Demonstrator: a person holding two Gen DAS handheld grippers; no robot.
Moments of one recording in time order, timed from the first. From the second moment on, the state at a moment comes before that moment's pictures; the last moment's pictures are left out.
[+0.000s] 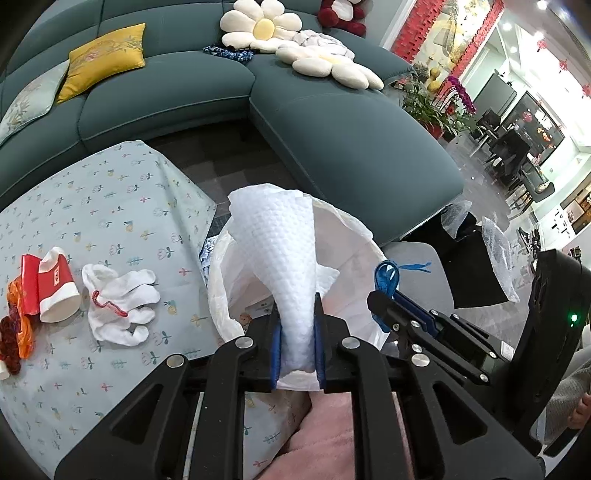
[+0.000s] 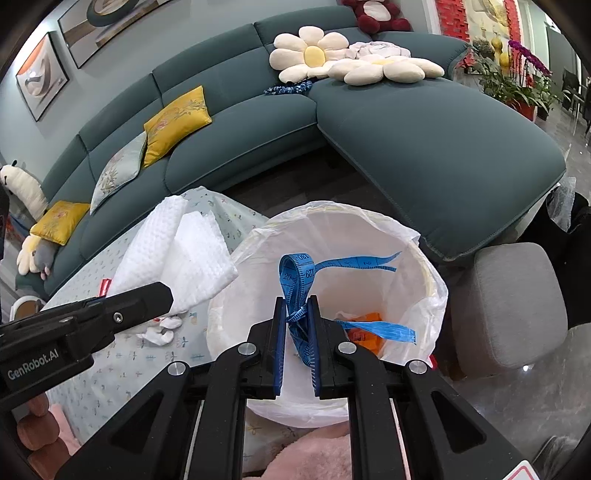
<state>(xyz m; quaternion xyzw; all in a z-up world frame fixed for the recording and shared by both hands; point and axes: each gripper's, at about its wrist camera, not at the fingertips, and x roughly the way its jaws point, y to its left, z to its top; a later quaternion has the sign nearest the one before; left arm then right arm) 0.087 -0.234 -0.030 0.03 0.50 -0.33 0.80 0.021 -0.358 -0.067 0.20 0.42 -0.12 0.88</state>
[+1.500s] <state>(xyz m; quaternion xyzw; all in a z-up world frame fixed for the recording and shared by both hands) 0.112 -0.074 -0.038 -0.05 0.50 -0.18 0.85 0.059 -0.237 -0.043 0.14 0.43 -0.03 0.89</state>
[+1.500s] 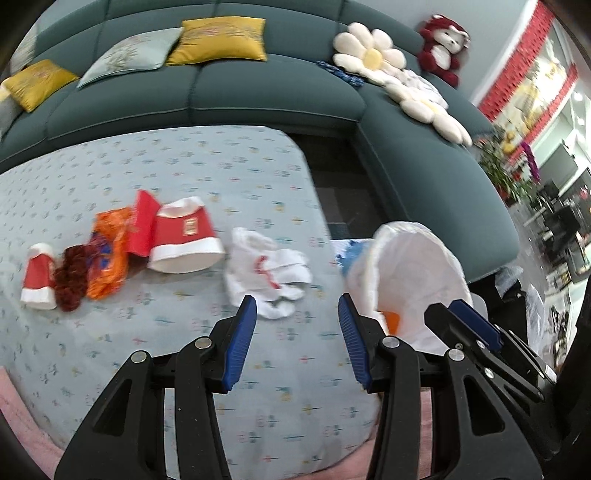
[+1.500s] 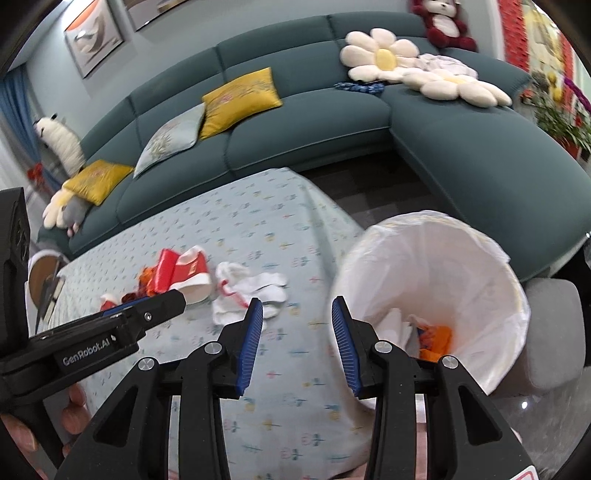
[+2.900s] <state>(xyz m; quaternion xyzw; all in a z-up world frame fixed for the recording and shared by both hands) 0.194 0.080 -0.133 -0.10 0.56 -0.06 0.82 0.175 -0.135 -0.130 0.09 0.52 0.00 0.85</state>
